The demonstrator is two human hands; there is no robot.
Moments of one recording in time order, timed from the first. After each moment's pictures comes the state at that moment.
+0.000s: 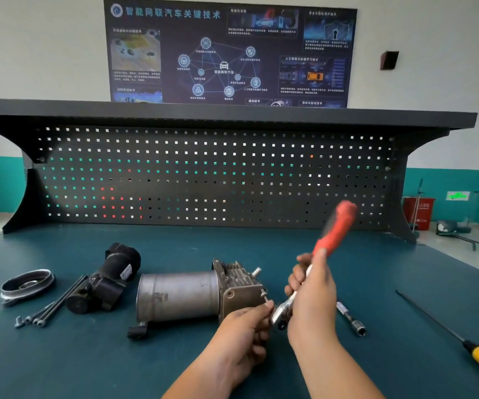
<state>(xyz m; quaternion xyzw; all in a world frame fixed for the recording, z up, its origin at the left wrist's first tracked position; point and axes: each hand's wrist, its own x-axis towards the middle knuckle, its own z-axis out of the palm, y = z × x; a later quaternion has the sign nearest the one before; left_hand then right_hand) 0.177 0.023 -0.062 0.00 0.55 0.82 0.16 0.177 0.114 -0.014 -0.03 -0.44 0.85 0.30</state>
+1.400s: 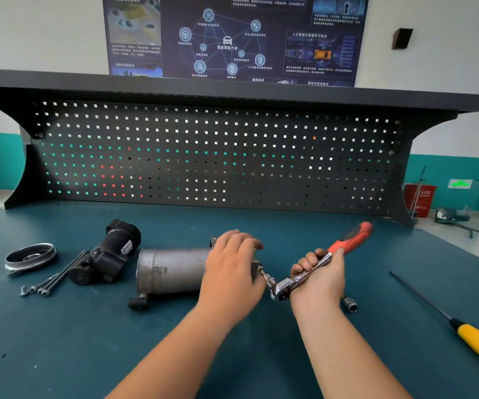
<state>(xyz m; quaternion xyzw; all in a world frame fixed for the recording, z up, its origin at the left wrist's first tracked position) 0.166 0.010 -0.037 0.22 0.87 0.23 -0.37 0.167 0.138 -0.018 -0.13 -0.21 0.95 0.19</state>
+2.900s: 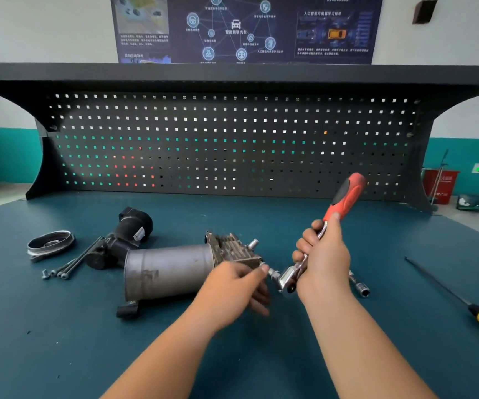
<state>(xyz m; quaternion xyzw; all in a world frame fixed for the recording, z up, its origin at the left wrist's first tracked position) 0.209 -0.003 -0.038 0.09 0.80 0.59 0.02 0.187 0.122 -0.002 -0.10 -0.39 0.90 0.19</state>
